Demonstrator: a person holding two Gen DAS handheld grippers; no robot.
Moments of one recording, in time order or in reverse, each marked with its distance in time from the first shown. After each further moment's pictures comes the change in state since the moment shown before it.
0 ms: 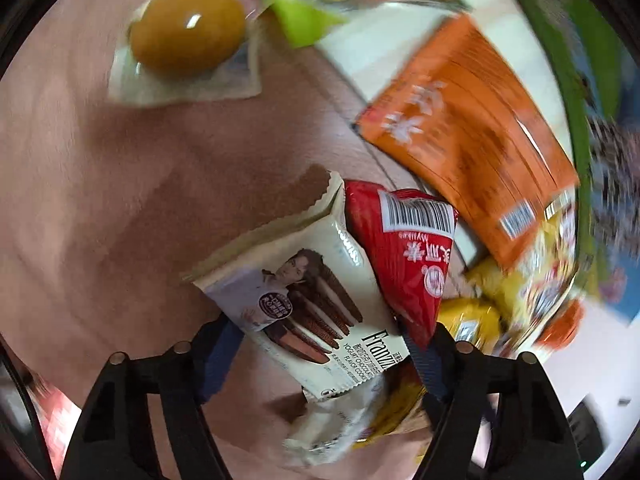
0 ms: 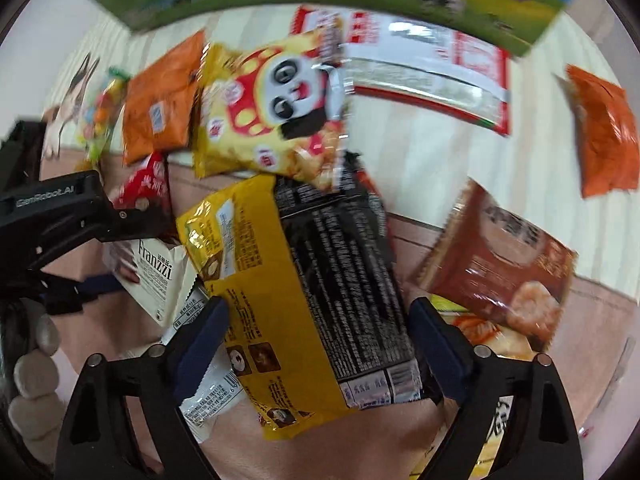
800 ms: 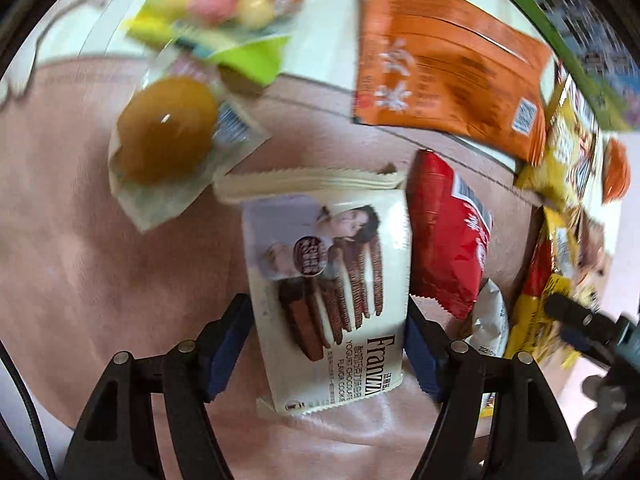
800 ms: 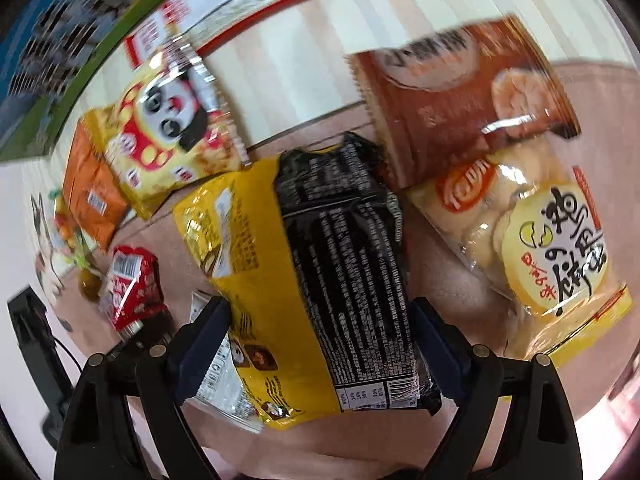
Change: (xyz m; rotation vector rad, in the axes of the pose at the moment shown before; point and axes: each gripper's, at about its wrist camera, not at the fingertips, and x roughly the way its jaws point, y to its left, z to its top) left arm -0.023 0.016 -0.011 0.490 0.014 0.114; right arm 0.073 -0.049 0.011 0.597 0.116 0.111
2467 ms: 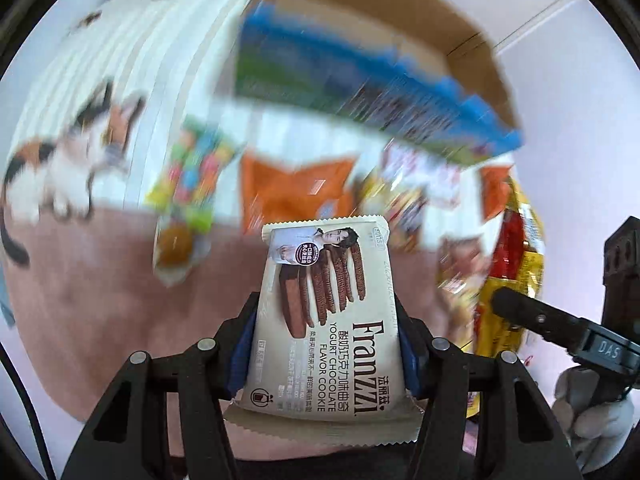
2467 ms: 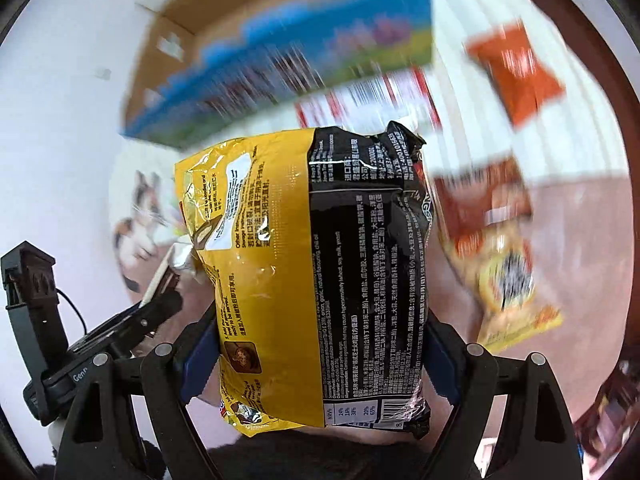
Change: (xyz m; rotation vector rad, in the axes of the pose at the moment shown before) left arm -0.193 -0.015 -0.032 0.164 -0.226 -0.110; right arm -0.003 0.026 -0.023 -0.192 -0.166 0.191
